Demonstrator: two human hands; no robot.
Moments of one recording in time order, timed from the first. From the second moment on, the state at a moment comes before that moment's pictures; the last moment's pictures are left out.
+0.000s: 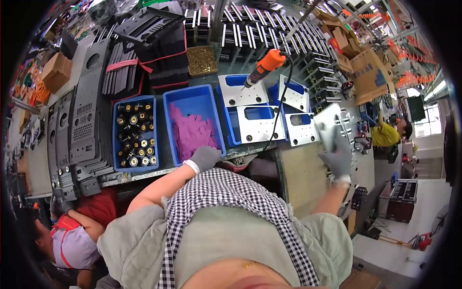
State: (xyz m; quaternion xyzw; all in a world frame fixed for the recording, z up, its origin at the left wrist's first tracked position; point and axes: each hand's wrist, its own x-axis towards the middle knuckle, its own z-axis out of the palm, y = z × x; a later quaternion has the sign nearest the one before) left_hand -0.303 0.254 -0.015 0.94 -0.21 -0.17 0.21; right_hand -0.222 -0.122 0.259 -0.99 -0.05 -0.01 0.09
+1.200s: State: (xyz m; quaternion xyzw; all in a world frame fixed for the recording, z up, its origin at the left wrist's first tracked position) left_hand -0.176 0.381 -0.026 0.97 -0.11 0.05 0.23; right_hand -0.249 0.147 0.037 -0.83 -0.53 0.18 0.06
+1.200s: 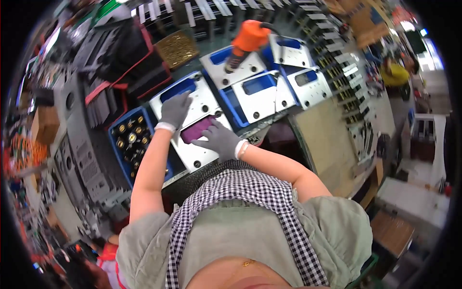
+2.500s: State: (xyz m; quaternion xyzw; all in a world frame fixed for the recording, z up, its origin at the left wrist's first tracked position) left_hand 0.067 -0.060 -0.019 0.98 -0.10 0.03 0.19; right_hand -0.093 -0.248 0.043 -0.93 -0.35 0.08 0.03
